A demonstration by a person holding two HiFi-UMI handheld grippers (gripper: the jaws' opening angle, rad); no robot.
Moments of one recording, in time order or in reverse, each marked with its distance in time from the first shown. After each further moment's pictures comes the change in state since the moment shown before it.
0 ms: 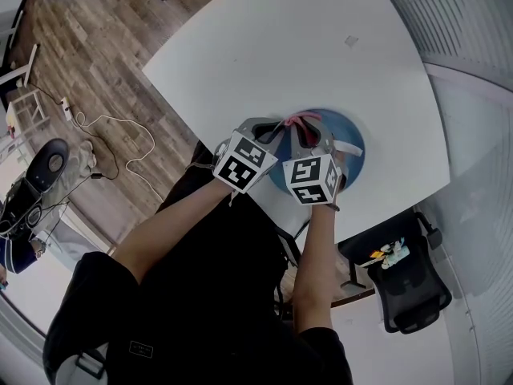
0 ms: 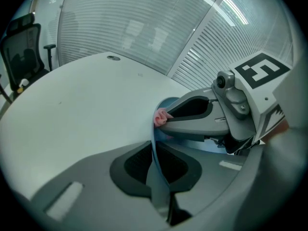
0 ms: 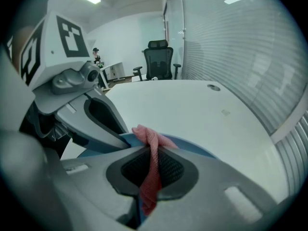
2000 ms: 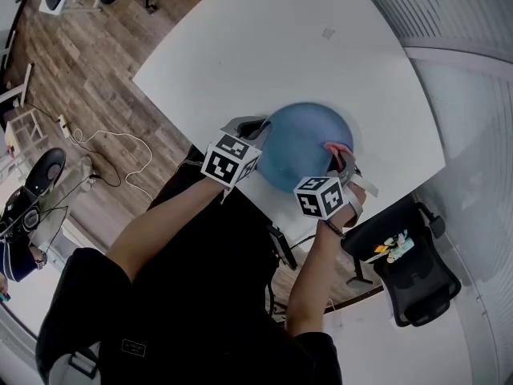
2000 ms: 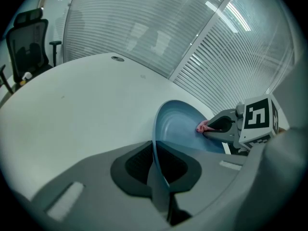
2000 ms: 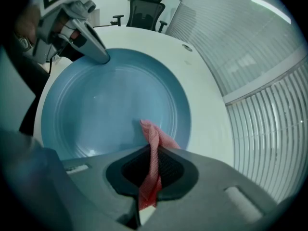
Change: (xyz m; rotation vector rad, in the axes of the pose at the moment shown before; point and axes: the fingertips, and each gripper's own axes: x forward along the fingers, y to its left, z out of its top) left arm -0.002 -0.005 0.000 -0.070 -0.047 -0.019; right arm -0.084 -0.048 -0.153 -0.037 0.514 -0.382
